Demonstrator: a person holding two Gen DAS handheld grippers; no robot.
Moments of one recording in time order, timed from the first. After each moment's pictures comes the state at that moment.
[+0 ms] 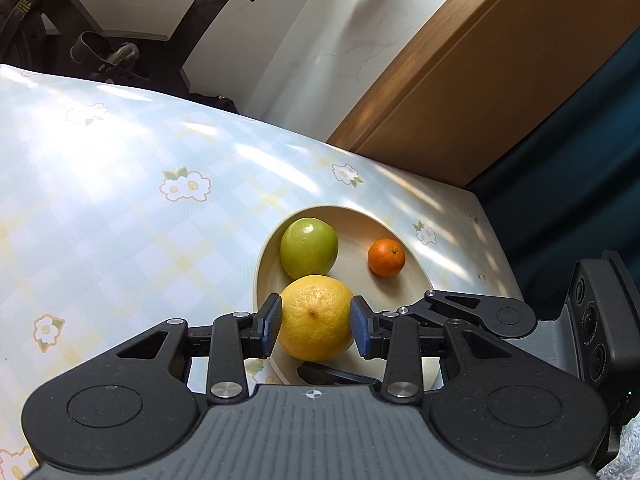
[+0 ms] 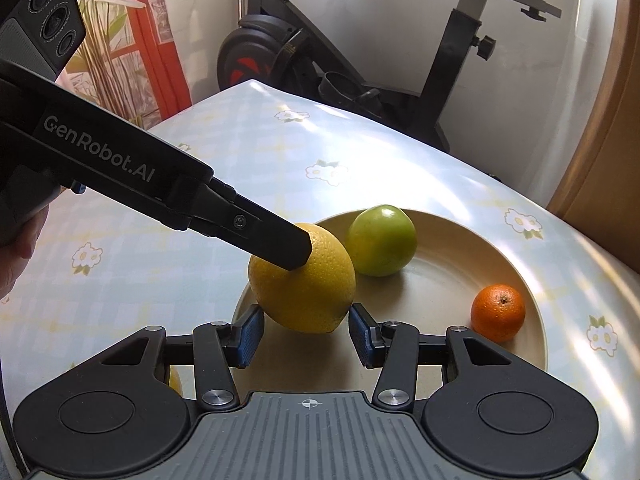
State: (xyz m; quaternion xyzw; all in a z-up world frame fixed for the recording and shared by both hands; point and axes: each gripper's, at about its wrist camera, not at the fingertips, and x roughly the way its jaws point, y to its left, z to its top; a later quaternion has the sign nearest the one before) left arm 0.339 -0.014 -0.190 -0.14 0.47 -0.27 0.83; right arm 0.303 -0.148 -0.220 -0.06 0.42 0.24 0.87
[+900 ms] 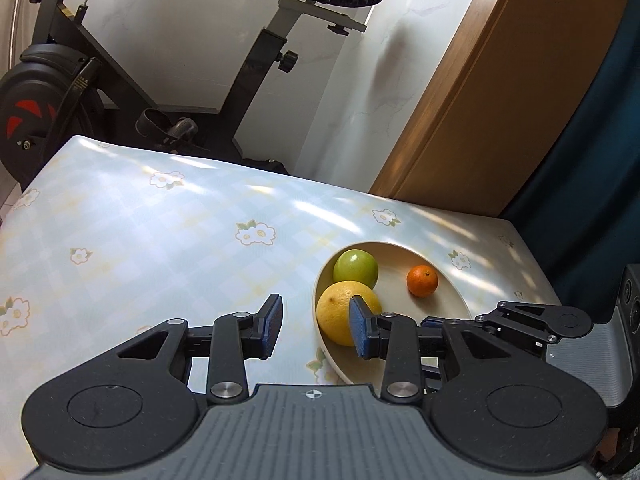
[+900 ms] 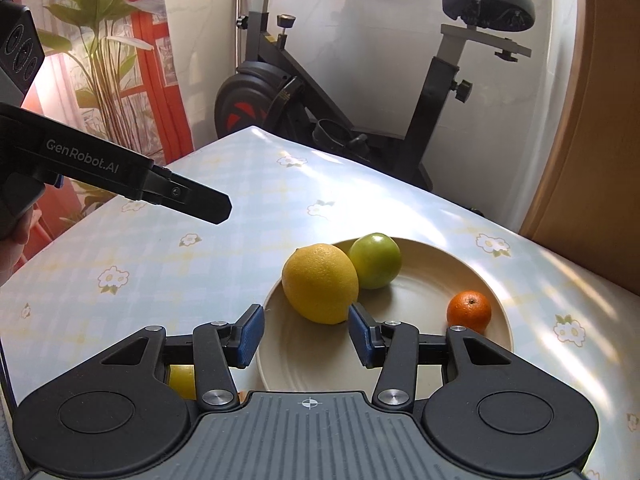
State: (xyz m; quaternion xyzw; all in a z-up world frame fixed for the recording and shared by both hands) left arm 0.282 0.009 -0.147 -0.07 0.39 -0.19 0.90; right arm 0.253 -0.163 -0.183 -0.05 0.36 0.22 0.90
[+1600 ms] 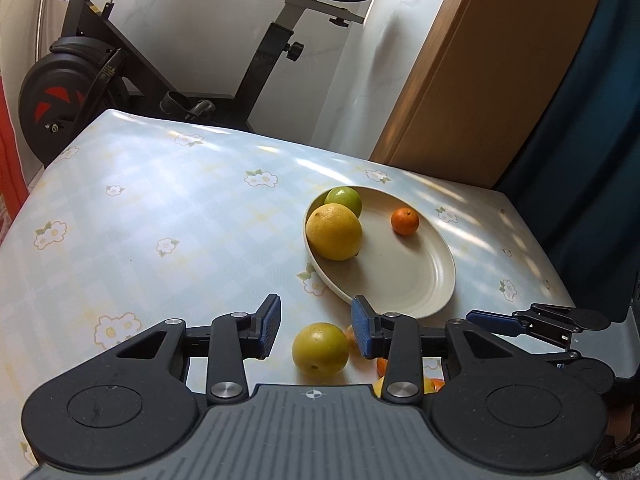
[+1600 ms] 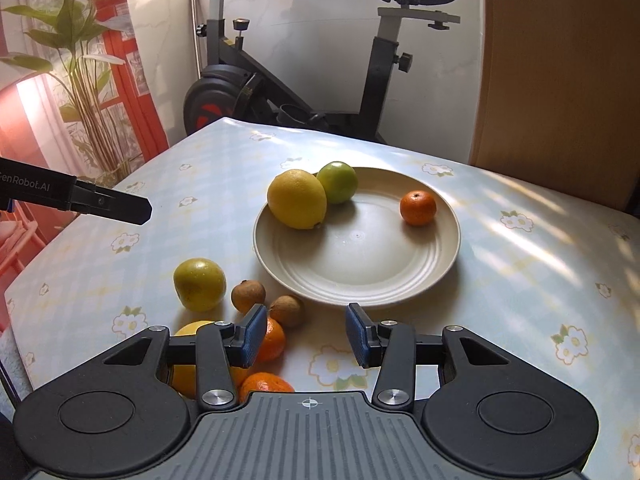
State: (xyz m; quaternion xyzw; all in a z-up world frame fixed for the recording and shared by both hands) left arm 0.199 0.007 -0.146 -0.06 0.40 -0.17 0.90; right arm 0.161 -0.203 -0.193 0.00 0.37 0.17 0.91
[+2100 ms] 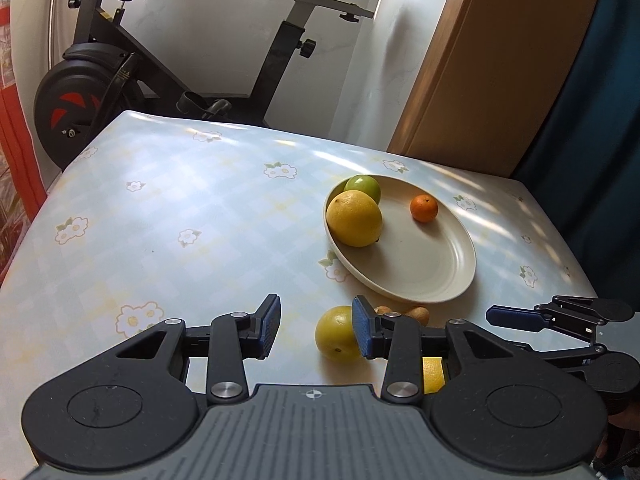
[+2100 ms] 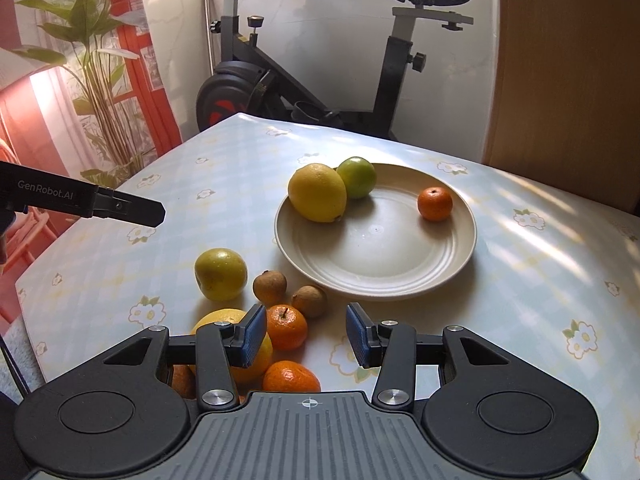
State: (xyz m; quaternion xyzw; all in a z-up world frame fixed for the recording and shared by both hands) left arm 0.187 0.012 -0.150 -0.04 0.40 -0.14 0.90; right arm 0.151 -0.191 -0.193 0.00 0.37 0.19 0.91
